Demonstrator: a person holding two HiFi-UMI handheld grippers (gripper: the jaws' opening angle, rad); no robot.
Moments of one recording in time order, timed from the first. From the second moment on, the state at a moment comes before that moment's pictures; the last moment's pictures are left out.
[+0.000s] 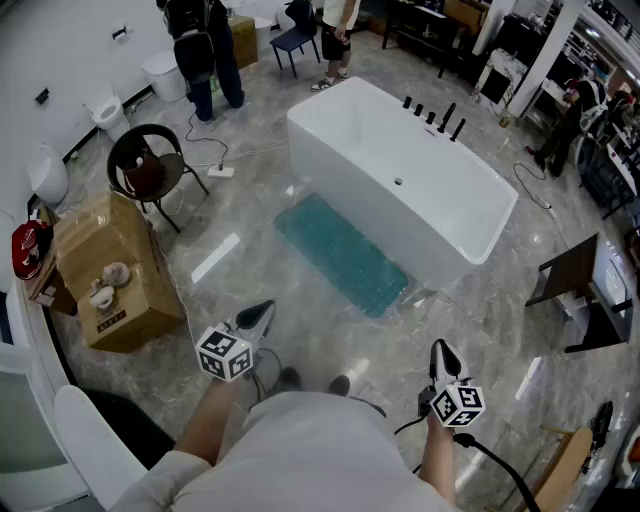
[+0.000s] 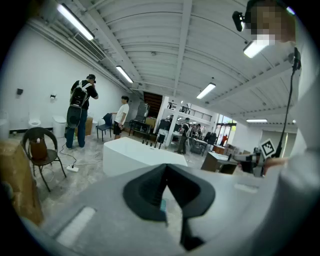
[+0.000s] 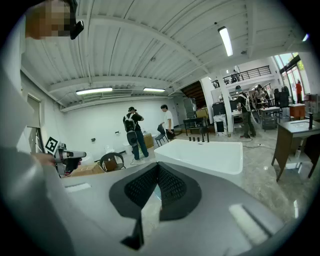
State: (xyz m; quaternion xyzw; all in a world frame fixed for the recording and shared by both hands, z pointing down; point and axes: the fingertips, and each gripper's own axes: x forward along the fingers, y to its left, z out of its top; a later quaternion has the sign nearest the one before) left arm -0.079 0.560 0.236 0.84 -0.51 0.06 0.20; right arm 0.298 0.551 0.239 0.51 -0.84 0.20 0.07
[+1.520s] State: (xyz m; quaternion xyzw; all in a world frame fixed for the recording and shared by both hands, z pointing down) left arm -0.176 0.568 0.259 0.85 -0.47 0.06 0.21; right arm 0.188 0.566 0.247 0.53 -0.82 0.20 0.09
